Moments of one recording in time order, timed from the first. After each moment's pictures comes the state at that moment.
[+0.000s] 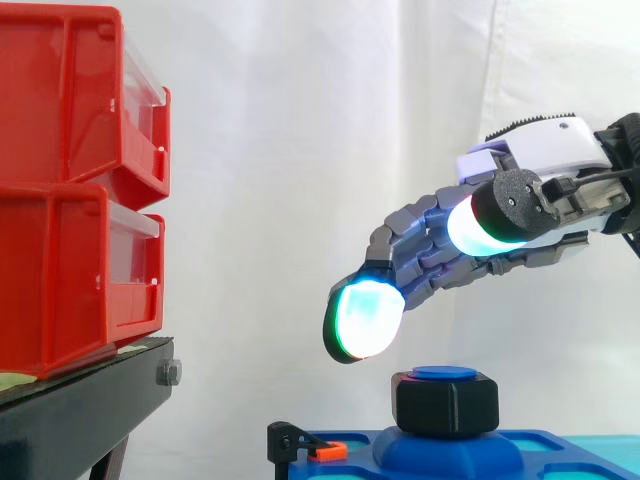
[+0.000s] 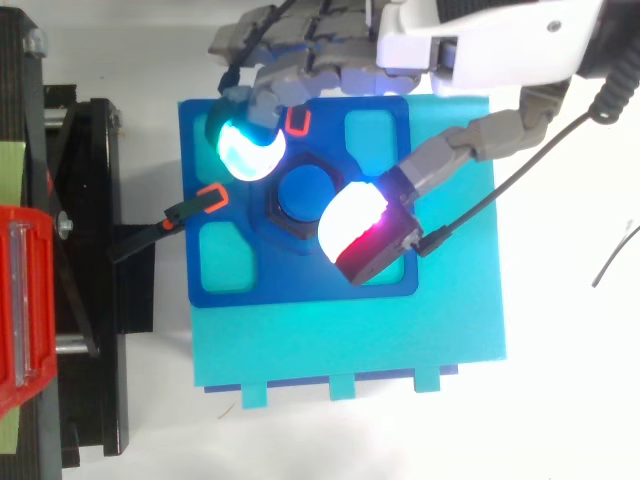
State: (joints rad) arm -0.04 -2.20 -1.12 -3.11 -1.71 -1.04
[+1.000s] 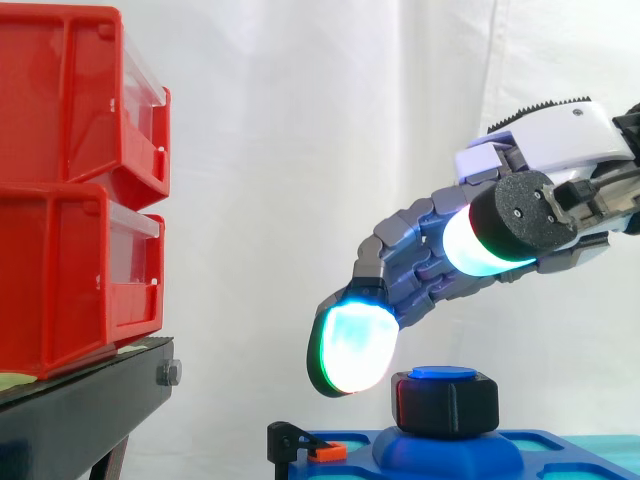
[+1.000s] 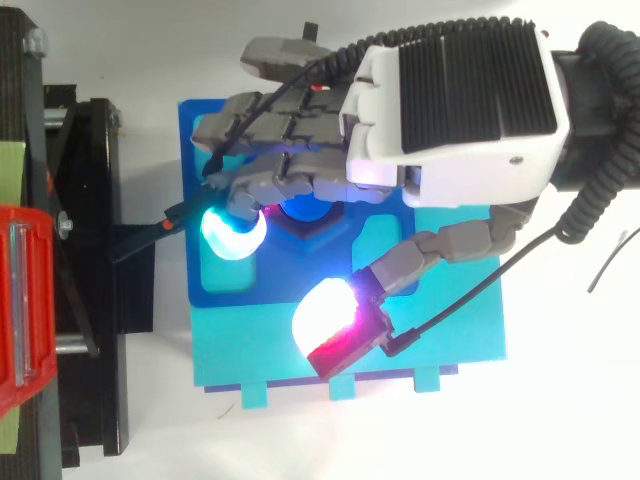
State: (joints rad) arm 0.05 -2.20 -1.13 -3.14 -1.59 -1.04
